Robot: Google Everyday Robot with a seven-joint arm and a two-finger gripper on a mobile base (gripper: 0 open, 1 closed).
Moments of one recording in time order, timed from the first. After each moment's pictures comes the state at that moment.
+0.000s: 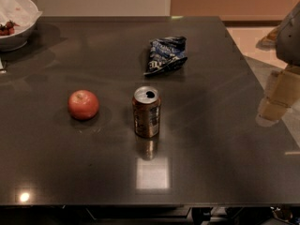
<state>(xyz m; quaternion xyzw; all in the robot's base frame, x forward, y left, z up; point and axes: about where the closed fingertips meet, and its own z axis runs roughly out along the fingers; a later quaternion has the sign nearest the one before) 0.438 -0.217 0.976 -0.60 0.78 -0.03 0.16</state>
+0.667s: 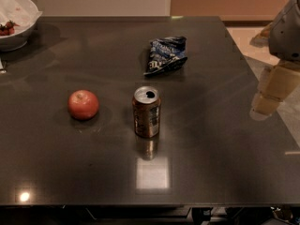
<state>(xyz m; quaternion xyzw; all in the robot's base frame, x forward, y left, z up) 0.451 -0.212 0.975 -0.61 0.78 -0.03 0.16</state>
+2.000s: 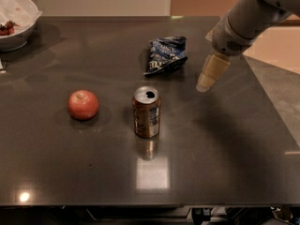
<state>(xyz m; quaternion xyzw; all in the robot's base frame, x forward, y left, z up) 0.606 -0.161 0.908 -0.60 0.76 0.00 0.25</state>
